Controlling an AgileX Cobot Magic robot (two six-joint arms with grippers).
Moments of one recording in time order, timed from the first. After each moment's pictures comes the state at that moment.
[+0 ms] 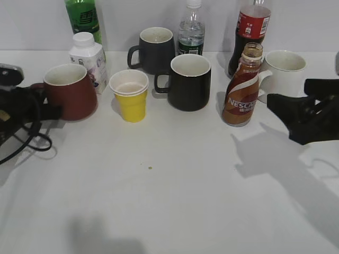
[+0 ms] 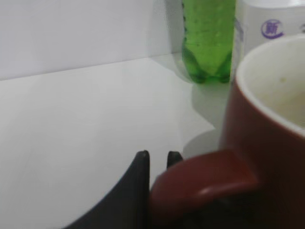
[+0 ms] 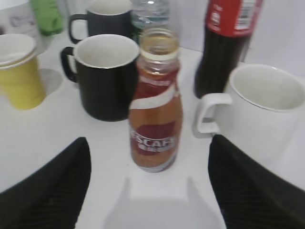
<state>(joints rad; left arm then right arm) -0.18 1.97 -0.61 -0.08 -1.04 0.12 0.35 1.14 -0.35 -0.27 -0.43 0.17</state>
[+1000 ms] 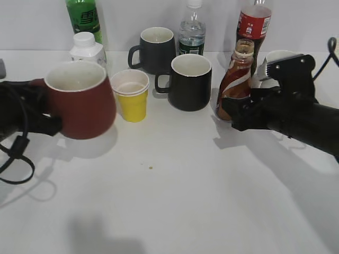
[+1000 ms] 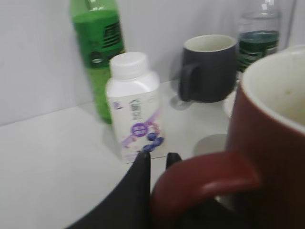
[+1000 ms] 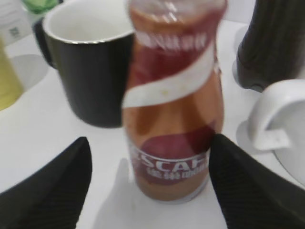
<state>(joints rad) -0.41 1.45 -0.34 -0.05 -0.85 0.13 0.35 1.76 -0.55 -0.21 -0.78 0.14</state>
